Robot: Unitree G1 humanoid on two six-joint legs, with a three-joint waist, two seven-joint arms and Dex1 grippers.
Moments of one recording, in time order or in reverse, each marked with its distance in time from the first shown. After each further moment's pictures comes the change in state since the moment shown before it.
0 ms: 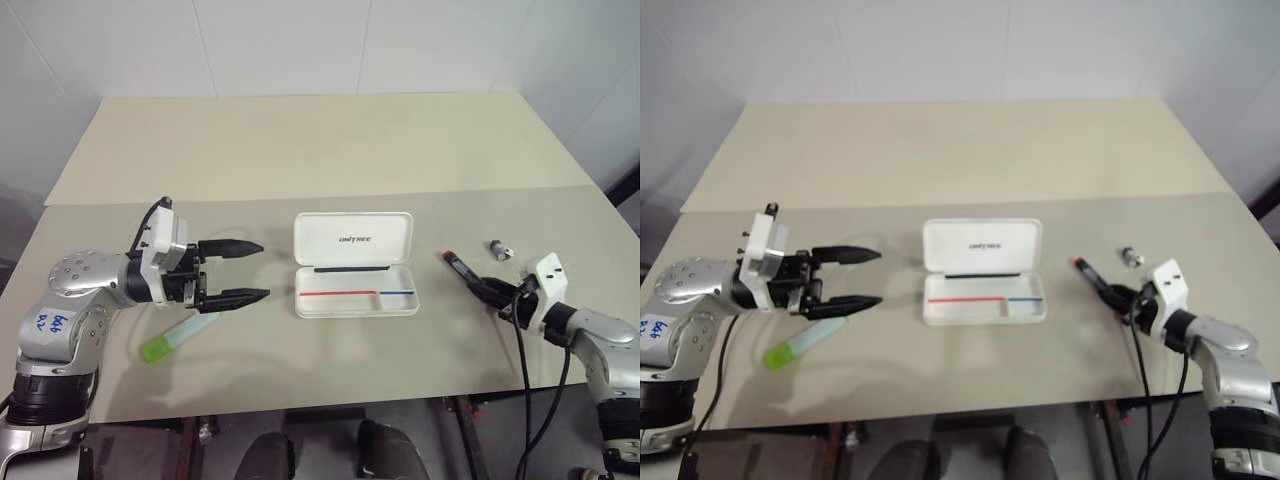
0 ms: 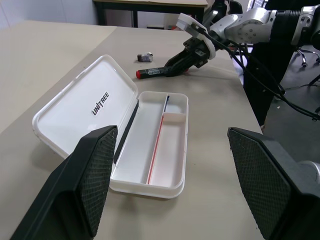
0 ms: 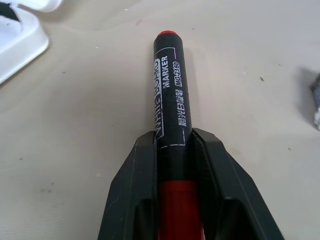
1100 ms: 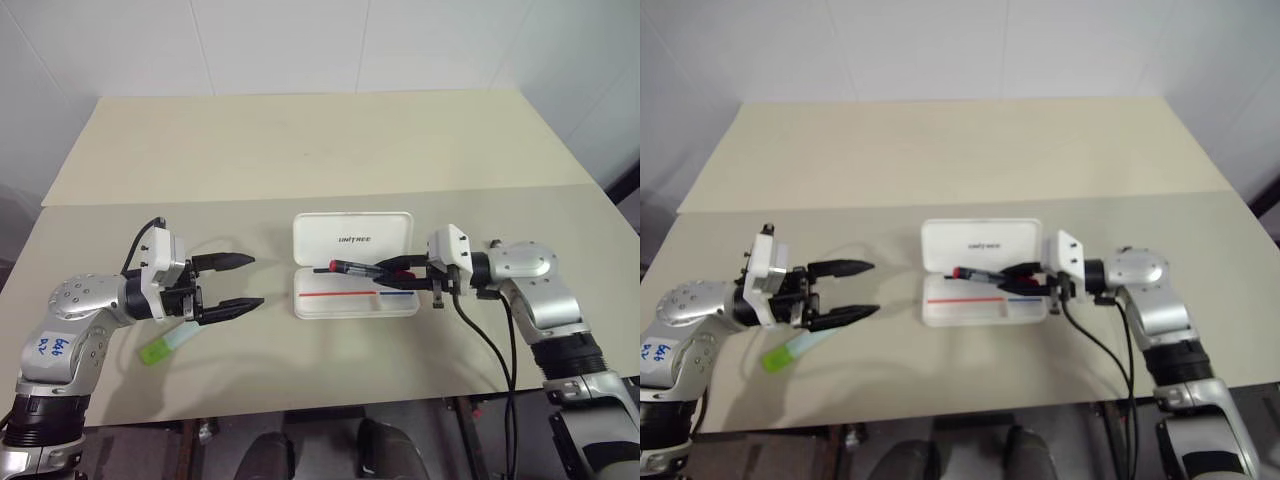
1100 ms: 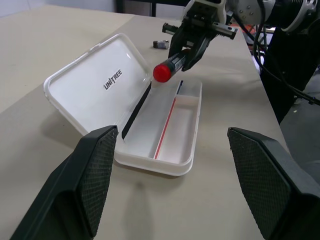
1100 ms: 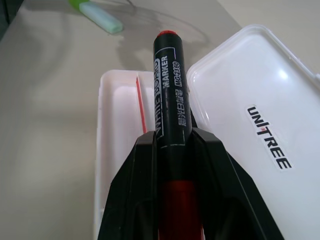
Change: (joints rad) left arm 0.117 -0.008 0.009 0.001 0.012 -0.078 0.069; right arm -0.372 0.106 0.357 -0.033 -0.066 -0.252 0.410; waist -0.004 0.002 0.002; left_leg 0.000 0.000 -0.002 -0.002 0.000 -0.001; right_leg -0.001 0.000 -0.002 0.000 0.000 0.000
